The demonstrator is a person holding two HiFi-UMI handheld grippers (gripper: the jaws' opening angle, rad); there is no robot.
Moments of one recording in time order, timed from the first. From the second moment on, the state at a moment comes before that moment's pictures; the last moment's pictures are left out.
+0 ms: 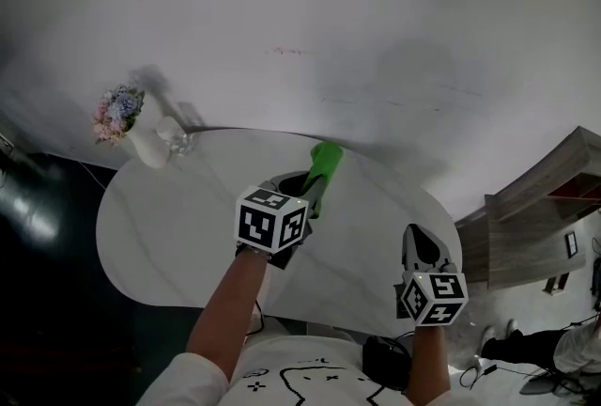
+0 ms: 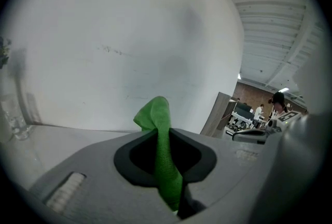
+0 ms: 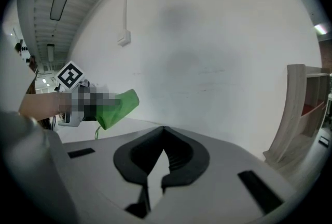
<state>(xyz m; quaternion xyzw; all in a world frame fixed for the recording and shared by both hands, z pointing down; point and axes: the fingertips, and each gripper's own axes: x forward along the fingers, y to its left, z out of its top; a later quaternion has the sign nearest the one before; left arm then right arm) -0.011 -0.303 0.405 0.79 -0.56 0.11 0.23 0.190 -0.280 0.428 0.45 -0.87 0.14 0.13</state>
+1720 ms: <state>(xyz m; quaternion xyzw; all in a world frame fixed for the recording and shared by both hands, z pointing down) -0.358 -0.065 0.371 0.68 -0.73 0.07 0.10 -0.040 -0.137 0.389 0.44 -0.89 0.09 0.10</state>
